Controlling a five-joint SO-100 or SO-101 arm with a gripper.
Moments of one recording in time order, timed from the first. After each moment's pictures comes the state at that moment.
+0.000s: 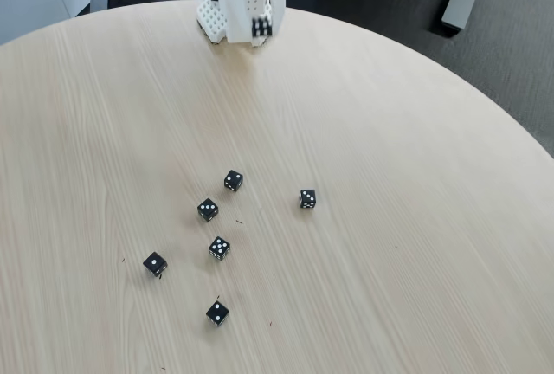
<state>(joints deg) -9.9 178.7 143.8 85.8 9.3</state>
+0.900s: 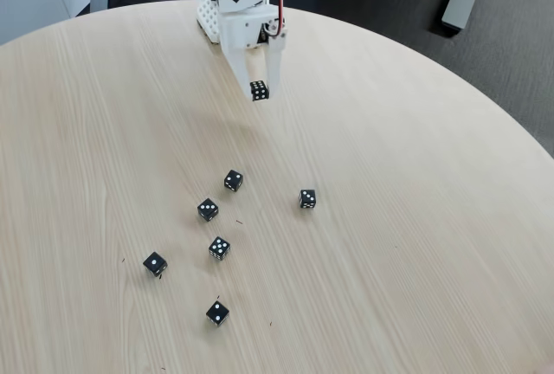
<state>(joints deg) -10.1 179.2 172.3 68.6 1.2</state>
